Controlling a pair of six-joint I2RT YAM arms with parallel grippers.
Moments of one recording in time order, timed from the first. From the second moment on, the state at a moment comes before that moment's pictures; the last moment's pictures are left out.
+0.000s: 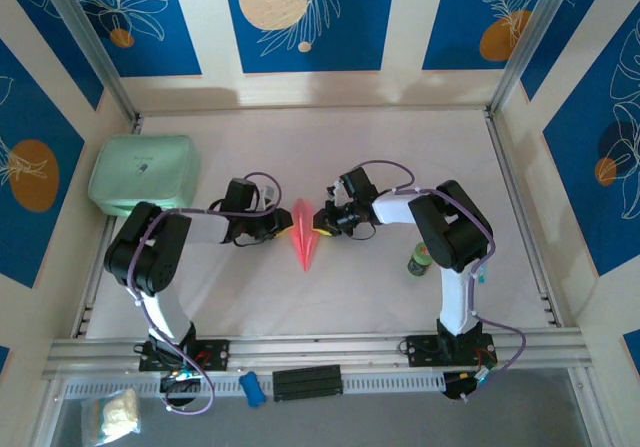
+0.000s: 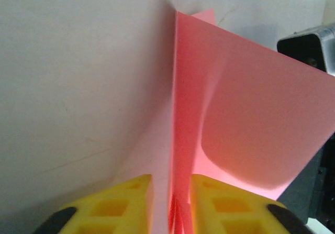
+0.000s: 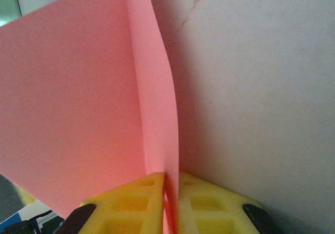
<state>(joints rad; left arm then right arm) -0.39 1.78 0.76 0.17 0.62 -0.81 0.52 1.98 1.05 -0.05 -0.67 0.76</state>
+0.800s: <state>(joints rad) -0.39 1.65 0.74 0.08 0.39 -0.82 0.50 1.92 1.04 -0.06 -0.60 0.77</state>
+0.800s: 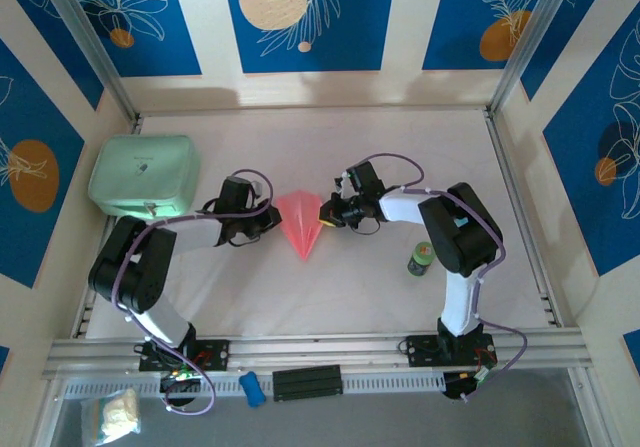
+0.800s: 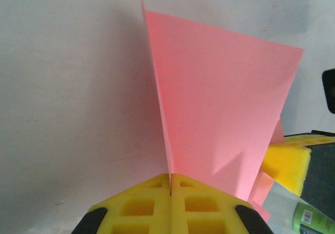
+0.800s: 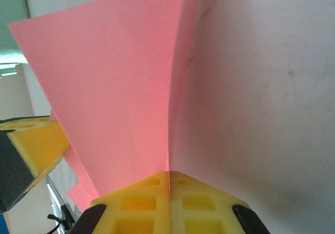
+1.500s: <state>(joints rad) -0.47 1.45 0.70 -0.06 0.34 -0.82 0.51 1.97 1.08 -0.10 -0.60 0.77</state>
